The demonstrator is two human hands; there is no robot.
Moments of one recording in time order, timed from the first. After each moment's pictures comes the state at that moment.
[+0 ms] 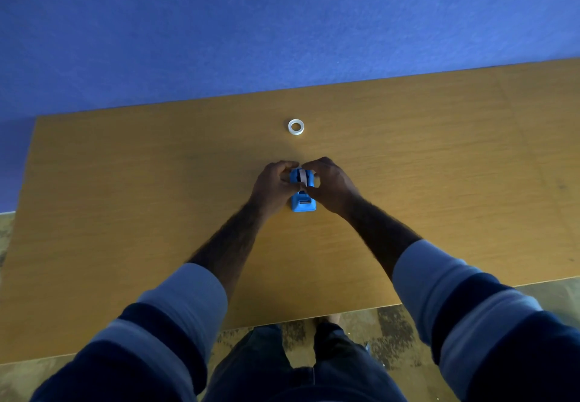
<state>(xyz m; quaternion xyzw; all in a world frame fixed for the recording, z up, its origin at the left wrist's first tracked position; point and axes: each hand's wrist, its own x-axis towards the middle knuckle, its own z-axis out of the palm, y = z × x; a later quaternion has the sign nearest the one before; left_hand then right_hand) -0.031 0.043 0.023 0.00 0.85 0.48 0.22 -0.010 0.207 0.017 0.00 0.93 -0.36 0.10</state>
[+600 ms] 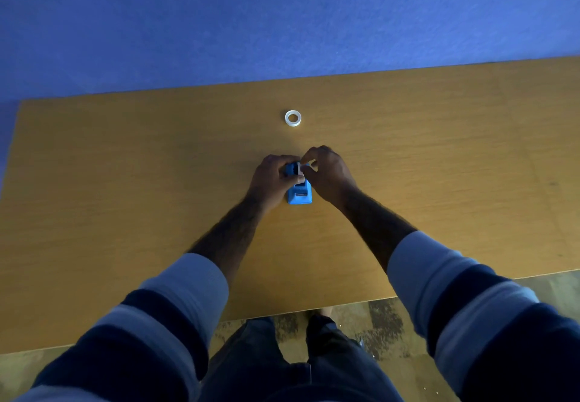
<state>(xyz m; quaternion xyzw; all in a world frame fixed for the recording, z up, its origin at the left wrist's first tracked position) -0.029 0.045 0.009 0.04 0.87 0.46 0.18 -0.017 0.203 0.028 0.05 0.93 -0.36 0.09</state>
